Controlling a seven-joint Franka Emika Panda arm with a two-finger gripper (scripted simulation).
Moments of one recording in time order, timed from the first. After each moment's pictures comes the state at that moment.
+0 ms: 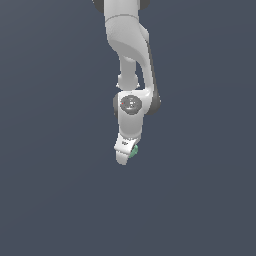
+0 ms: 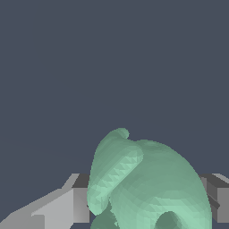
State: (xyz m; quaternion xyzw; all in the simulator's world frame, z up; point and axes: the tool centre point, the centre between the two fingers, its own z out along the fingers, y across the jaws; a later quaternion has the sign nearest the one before) arm -0.003 0.009 0.056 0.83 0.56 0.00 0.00
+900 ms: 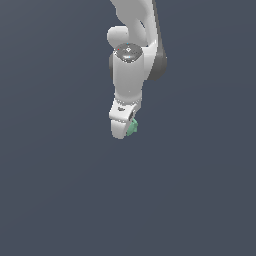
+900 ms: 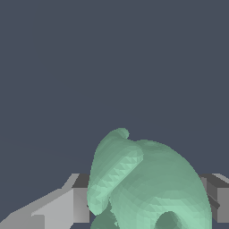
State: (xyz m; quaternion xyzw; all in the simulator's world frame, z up) arm -0.039 0.001 0.190 0.83 0.56 0.00 0.00
